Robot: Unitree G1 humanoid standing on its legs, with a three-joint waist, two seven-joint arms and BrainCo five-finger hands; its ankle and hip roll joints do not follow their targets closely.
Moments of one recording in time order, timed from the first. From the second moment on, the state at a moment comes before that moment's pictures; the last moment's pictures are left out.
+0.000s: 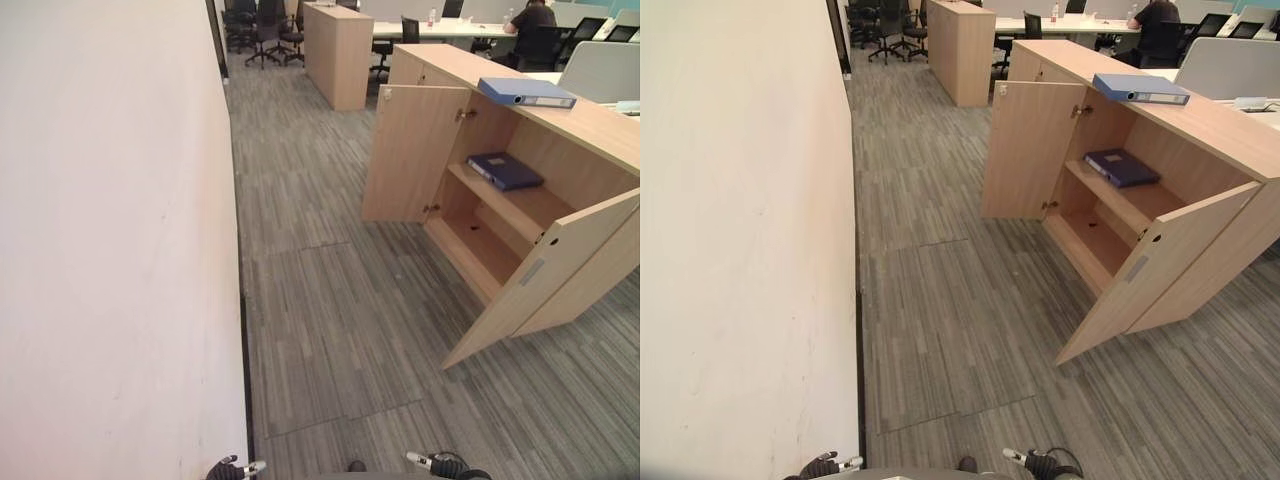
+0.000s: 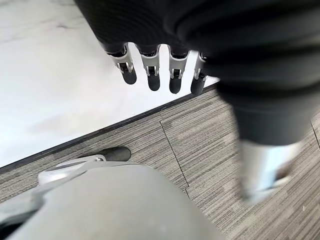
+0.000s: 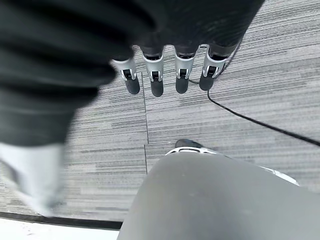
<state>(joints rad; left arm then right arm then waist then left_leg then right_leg) 0.04 0.23 -0.25 1.25 -0.13 -0.09 0.04 -0.02 -0.22 0.32 1.27 0.22 0.00 0.09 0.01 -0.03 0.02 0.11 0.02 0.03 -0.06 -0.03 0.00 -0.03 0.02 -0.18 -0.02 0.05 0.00</state>
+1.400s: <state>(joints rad) 0.03 0.23 -0.32 1.25 -0.03 -0.08 0.06 -0.03 -0.25 0.35 1.25 0.20 0.01 0.08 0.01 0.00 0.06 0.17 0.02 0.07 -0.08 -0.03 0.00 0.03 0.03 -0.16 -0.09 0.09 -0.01</state>
